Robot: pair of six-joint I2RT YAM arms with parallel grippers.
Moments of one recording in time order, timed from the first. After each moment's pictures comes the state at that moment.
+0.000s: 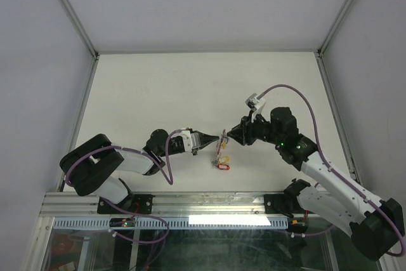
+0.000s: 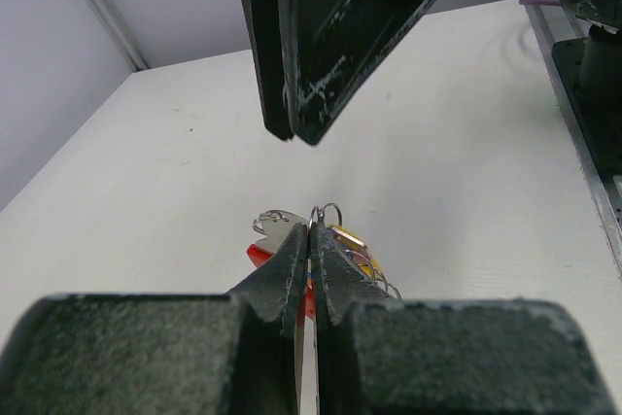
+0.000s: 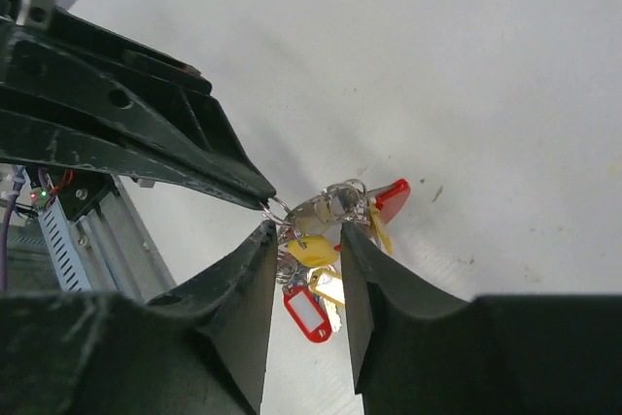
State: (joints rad) left arm -0.84 1.50 0.33 1.32 0.54 0.23; right arm 0.58 0.88 0.60 -0.15 -0.43 0.22
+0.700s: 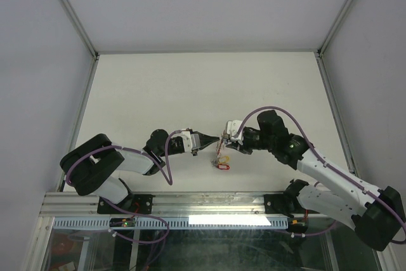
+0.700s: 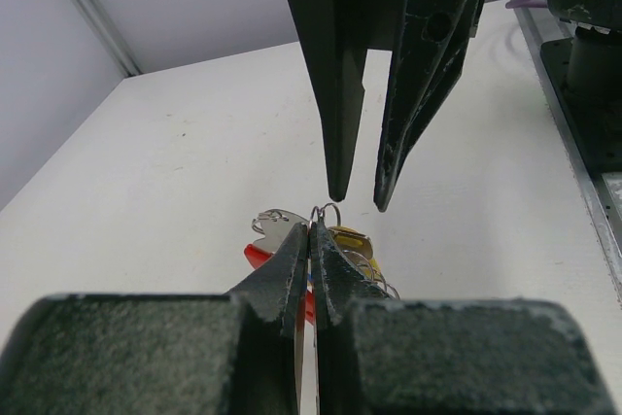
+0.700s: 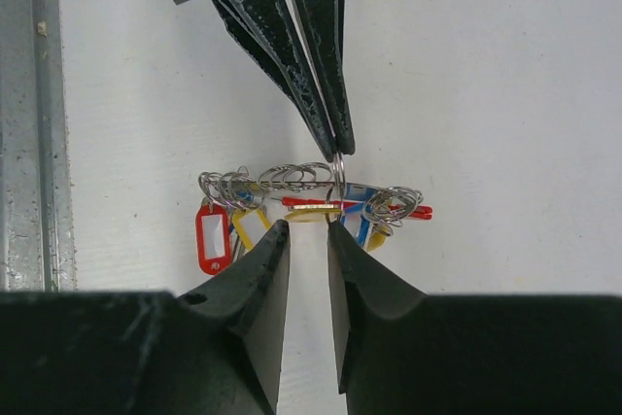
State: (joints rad) left arm -0.84 1.51 0.33 1.32 0.56 0.23; right arm 0.71 0.91 0.62 -0.30 -0.54 -0.56
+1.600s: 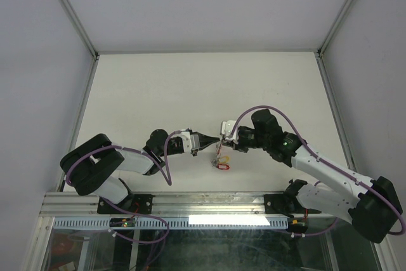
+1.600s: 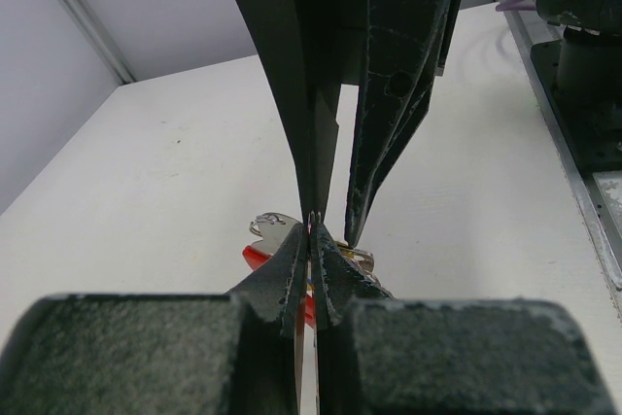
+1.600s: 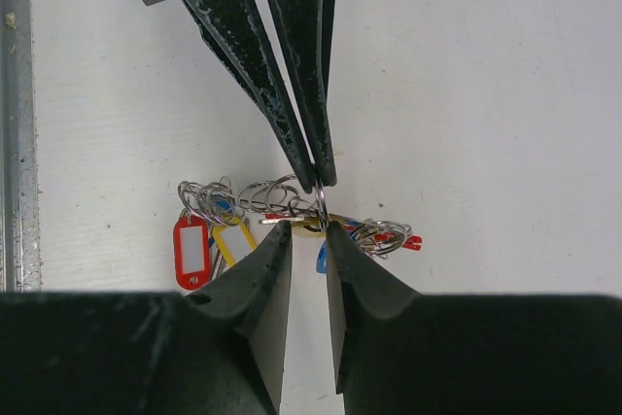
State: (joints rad) left arm -0.84 1.51 0.33 1.33 0.58 0.23; right arm 0.74 0.99 0.62 -0.22 -0.51 -0.61
